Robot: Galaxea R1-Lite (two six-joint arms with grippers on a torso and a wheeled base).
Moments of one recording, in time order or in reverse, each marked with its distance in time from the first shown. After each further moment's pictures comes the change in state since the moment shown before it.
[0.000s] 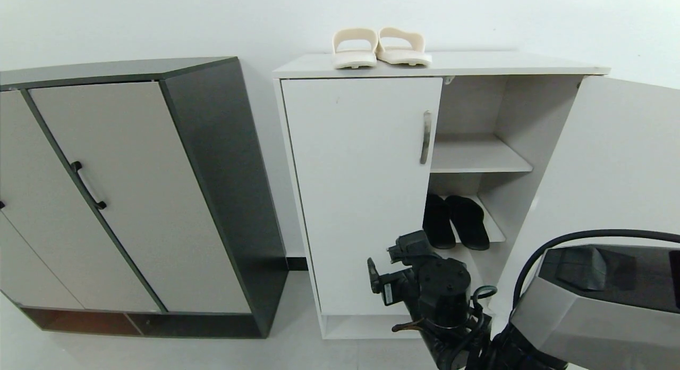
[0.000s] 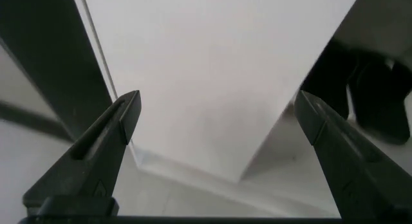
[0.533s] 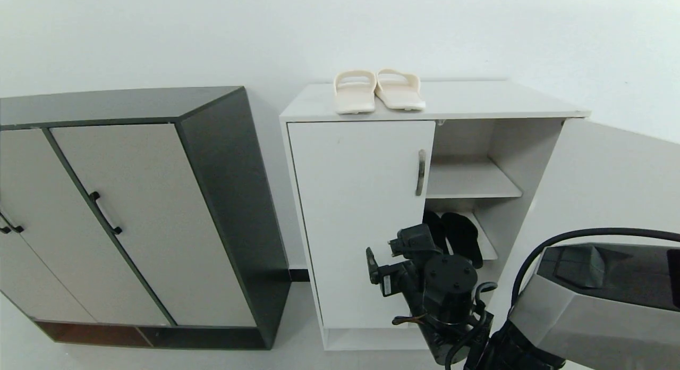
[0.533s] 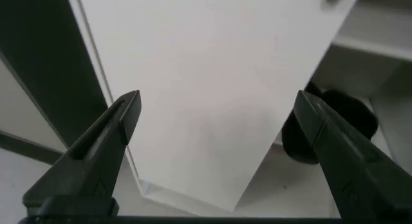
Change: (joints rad) left arm 0.001 0.000 0.000 0.002 0.000 0.000; right arm 0.000 0.002 -0.013 -0.072 0.001 -0.033
